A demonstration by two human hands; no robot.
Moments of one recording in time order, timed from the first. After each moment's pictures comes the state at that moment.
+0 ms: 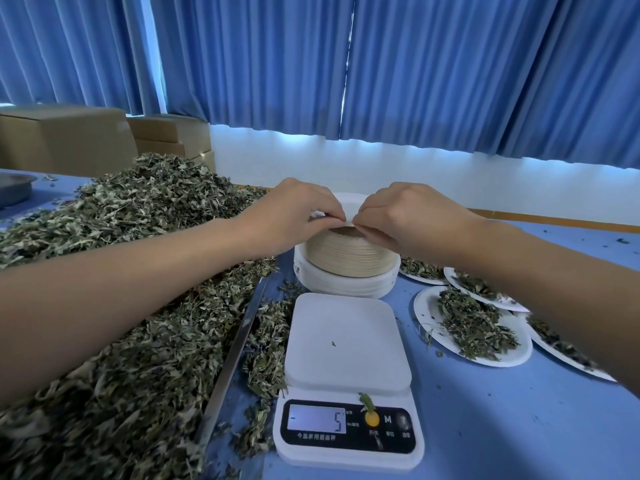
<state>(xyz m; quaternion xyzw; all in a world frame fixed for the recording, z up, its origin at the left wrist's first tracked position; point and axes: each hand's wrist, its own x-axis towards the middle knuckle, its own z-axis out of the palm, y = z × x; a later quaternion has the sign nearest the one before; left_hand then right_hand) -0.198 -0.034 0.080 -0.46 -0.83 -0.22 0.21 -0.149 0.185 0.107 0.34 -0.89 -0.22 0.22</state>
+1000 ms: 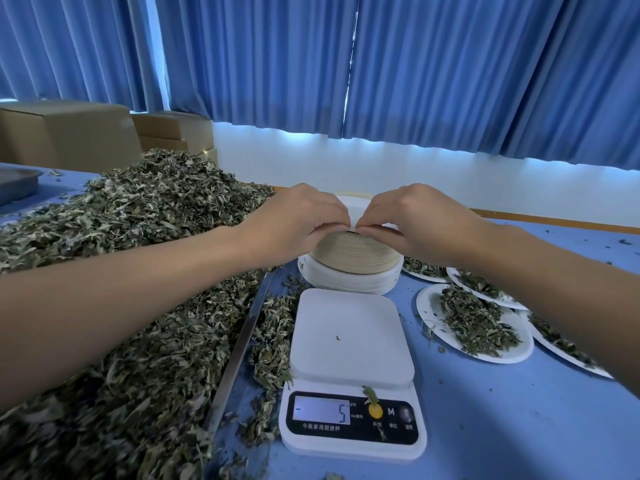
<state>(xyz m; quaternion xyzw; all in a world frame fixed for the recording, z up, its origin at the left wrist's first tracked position) -0.182 -0.039 0.071 -0.51 -0.79 -0.13 0.31 -0.132 0.177 0.107 0.33 -0.92 -0.03 0.19</state>
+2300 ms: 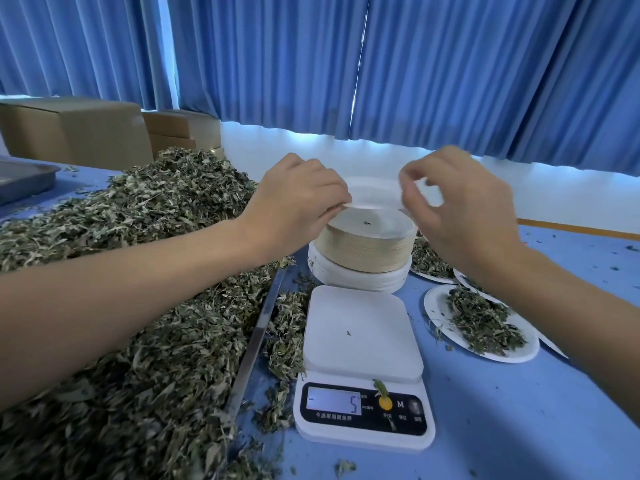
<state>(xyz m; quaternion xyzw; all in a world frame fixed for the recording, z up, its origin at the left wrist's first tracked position) -0.169 -0.055 0.080 -0.44 -0.76 -0.07 0.47 -0.110 0.175 0.099 0.15 -0.86 0.08 0.47</state>
